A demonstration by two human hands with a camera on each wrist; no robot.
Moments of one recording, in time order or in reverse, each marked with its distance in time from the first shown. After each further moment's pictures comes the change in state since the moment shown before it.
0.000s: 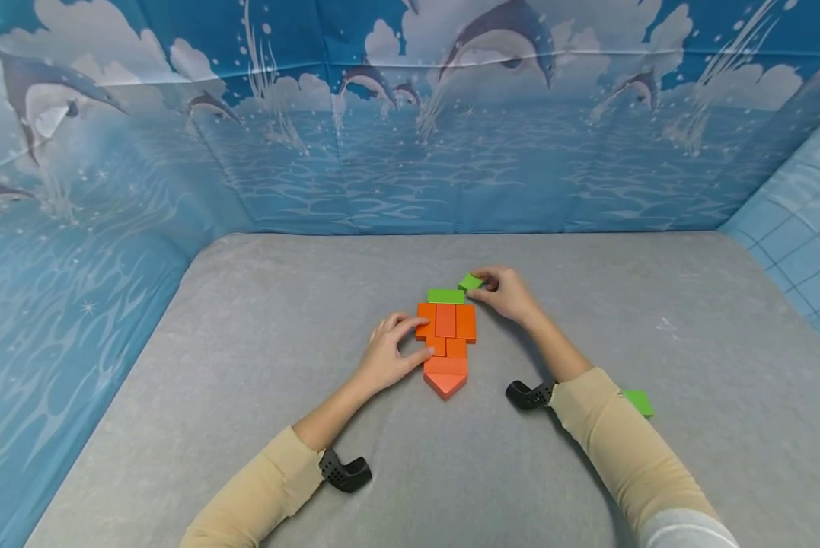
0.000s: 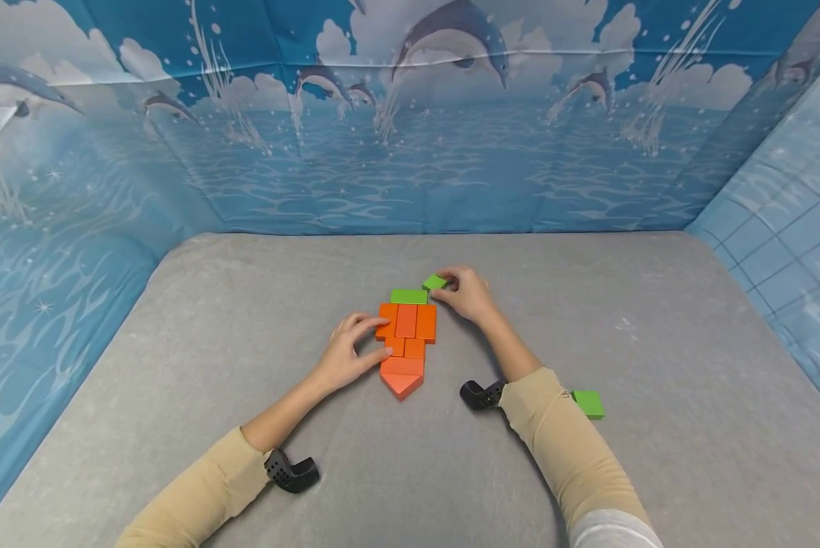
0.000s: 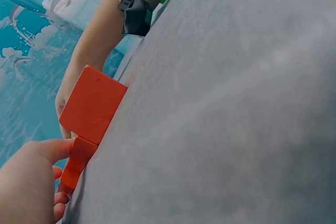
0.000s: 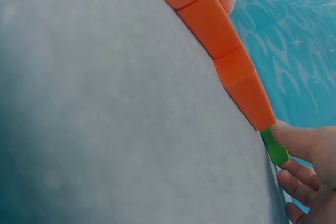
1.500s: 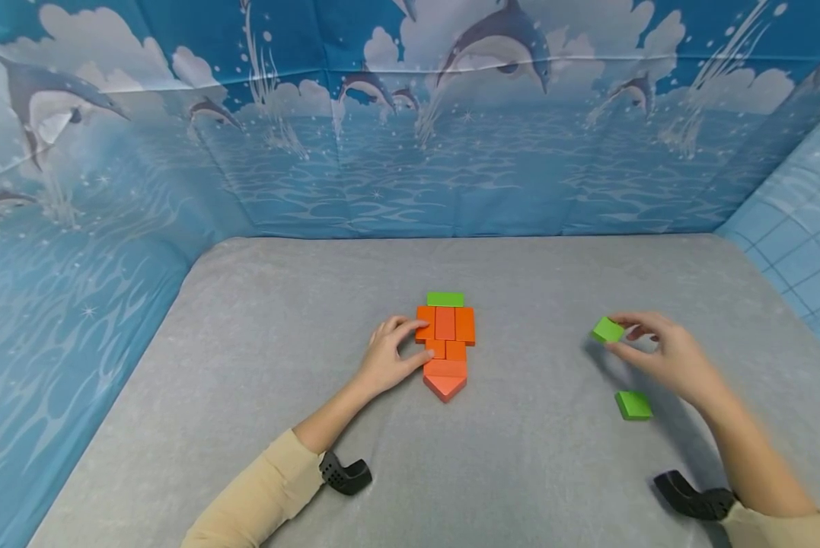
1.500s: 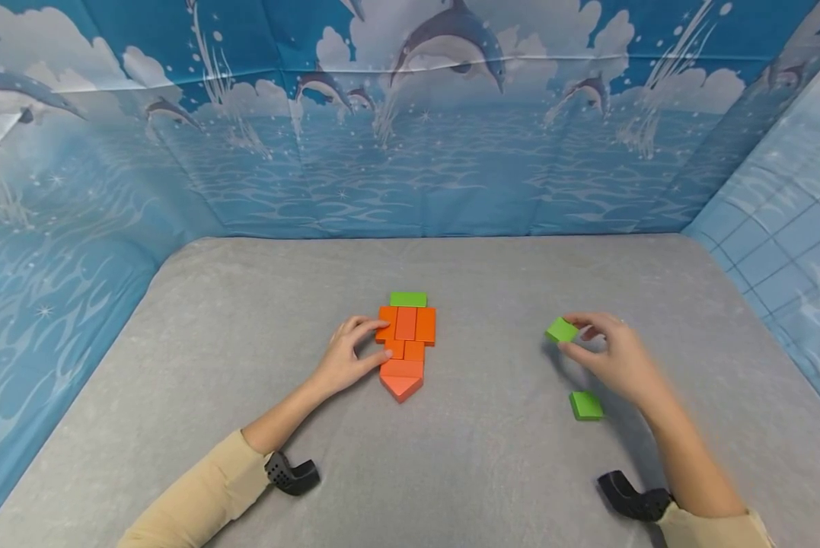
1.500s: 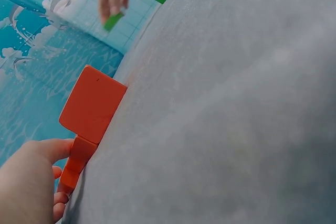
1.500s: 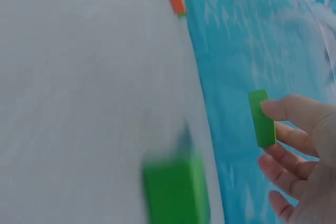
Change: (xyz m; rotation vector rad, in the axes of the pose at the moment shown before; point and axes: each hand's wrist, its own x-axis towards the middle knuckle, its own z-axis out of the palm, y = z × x) left_hand -0.001 -0.003 0.003 -0.009 0.018 0.025; right_hand -0.154 0.051 -0.114 -0.212 0.162 -0.002
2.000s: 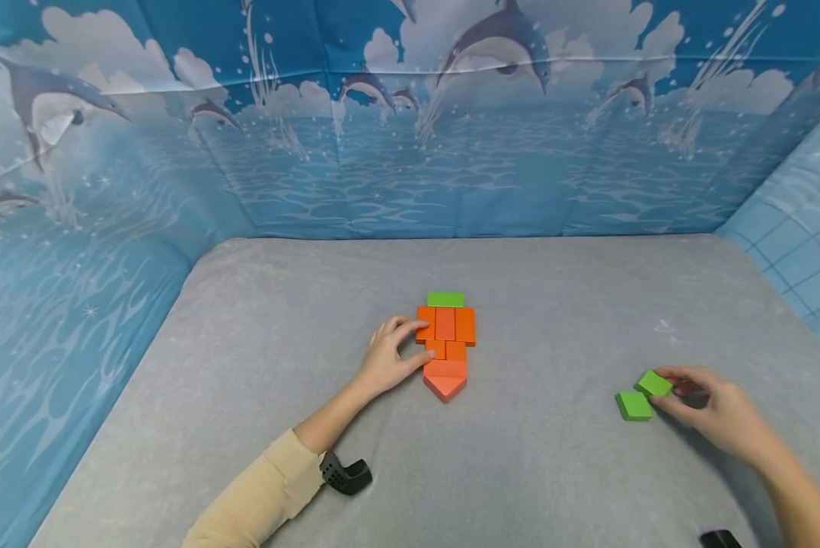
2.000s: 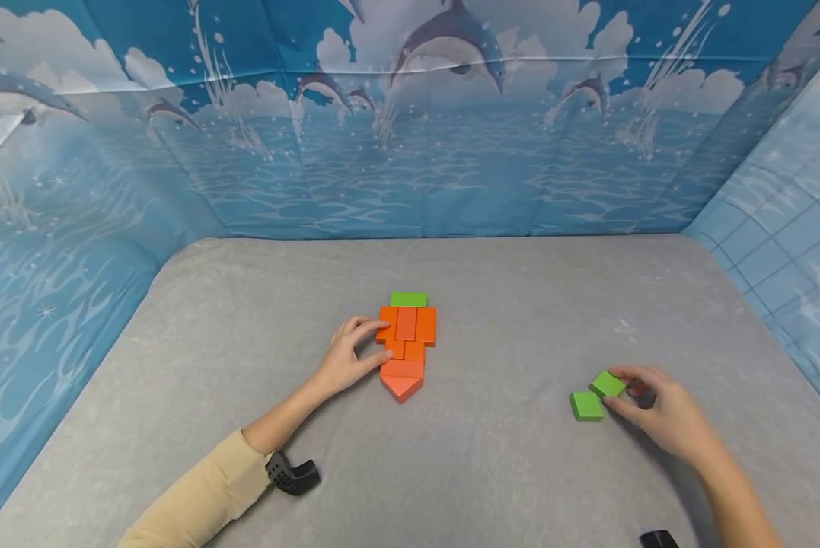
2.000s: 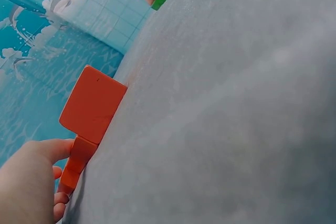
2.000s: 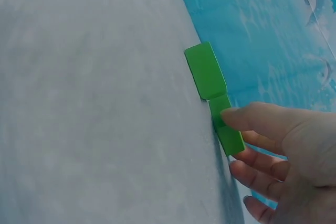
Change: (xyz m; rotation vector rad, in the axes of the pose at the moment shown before) left_hand 0.000 0.001 0.000 0.010 -0.007 -0.012; right_hand -0.064 0.030 -0.009 -0.088 -0.059 0.138
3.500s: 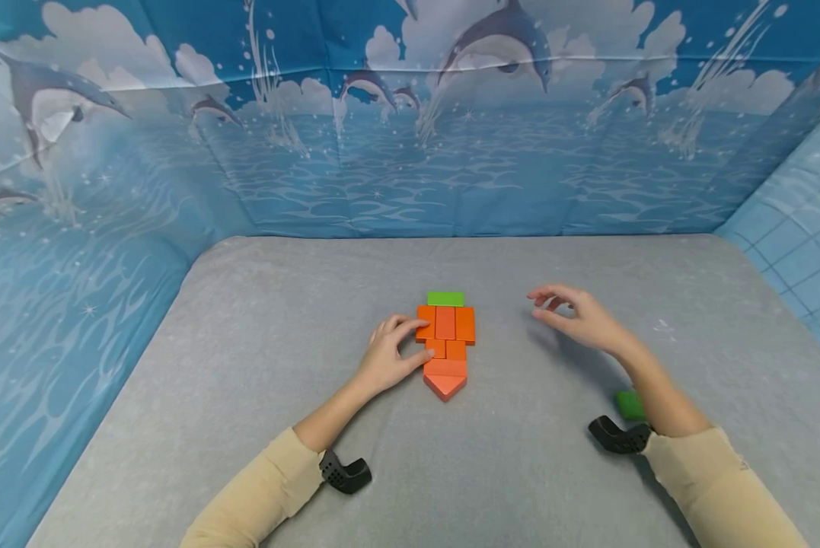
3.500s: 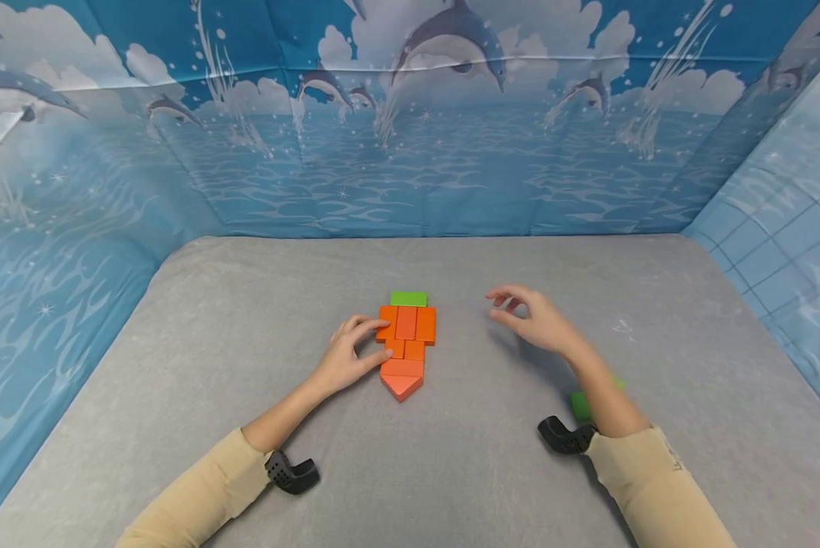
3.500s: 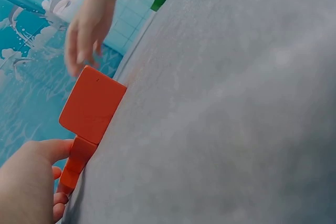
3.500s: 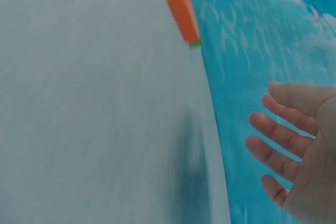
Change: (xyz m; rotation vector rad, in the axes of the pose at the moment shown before) left_hand -0.001 0.003 -0.002 0.006 -0.004 -0.009; right_hand 0.122 -0.098 0.032 0.321 -0.168 -0.384
